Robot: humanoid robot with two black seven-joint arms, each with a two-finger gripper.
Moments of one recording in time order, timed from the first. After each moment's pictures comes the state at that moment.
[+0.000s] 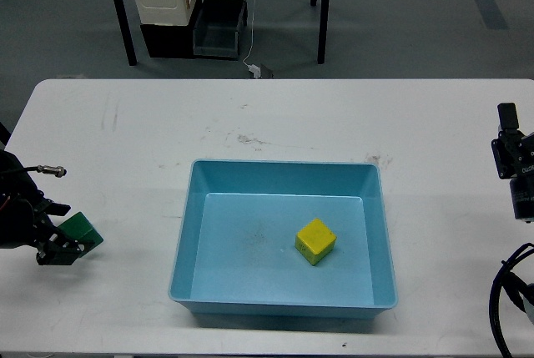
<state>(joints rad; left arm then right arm) -0.64 1.02 -0.33 -1.29 2.18 -0.31 -0.49 -0.07 -0.01 1.58 1.55 -1.28 0.10 0.46</state>
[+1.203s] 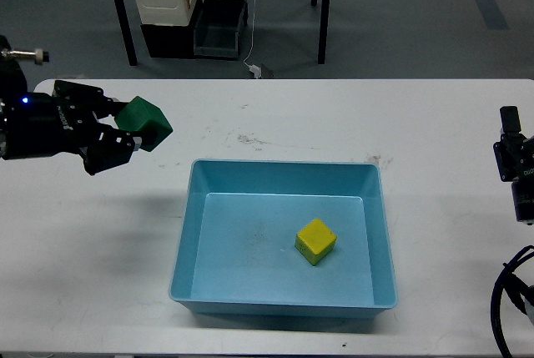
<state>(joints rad) -0.97 1.07 -0.33 -1.61 1.99 -0.20 -0.49 -0.08 -0.01 1.59 1.54 -1.28 0.10 0.46</state>
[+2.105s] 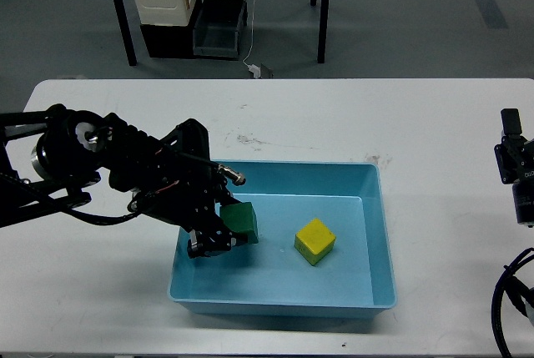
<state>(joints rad) -1.16 0.57 -0.04 -1.51 2.18 -0.49 -0.49 -0.09 -0.01 1.59 1.54 -1.28 0.10 0.46</state>
